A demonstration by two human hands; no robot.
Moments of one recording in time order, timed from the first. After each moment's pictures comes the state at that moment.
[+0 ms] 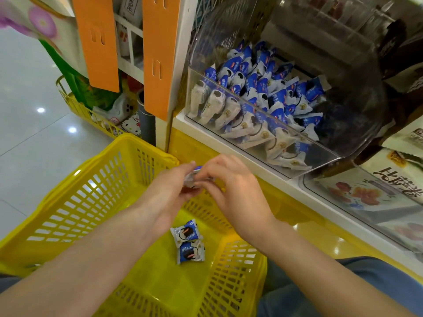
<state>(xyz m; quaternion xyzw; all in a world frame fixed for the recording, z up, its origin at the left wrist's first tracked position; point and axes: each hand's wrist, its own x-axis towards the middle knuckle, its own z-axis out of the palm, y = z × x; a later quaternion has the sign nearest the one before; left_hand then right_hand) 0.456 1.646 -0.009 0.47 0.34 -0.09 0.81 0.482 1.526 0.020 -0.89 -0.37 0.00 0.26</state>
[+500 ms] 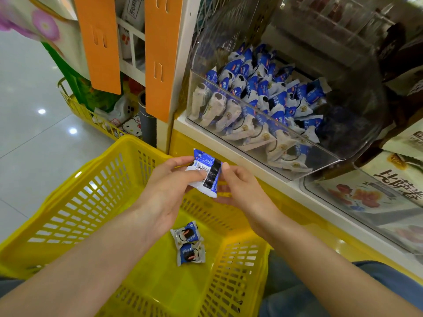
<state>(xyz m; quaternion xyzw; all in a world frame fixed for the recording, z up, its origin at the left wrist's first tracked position) 0.458 1.647 -0.005 0.47 0.31 -0.02 0.83 0.495 1.525 0.011 -0.78 0.04 0.29 0.55</state>
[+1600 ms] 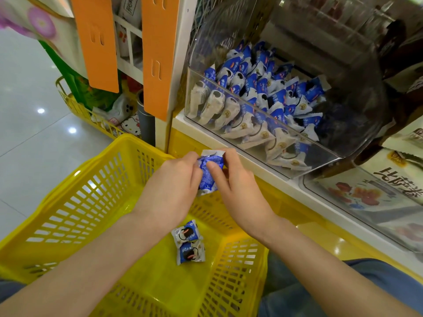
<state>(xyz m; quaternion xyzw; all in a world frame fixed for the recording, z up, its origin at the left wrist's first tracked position) 0.450 1.650 -0.003 0.92 0.07 0.09 0.38 0.488 1.525 0.015 -0.88 -0.22 0.12 0.39</state>
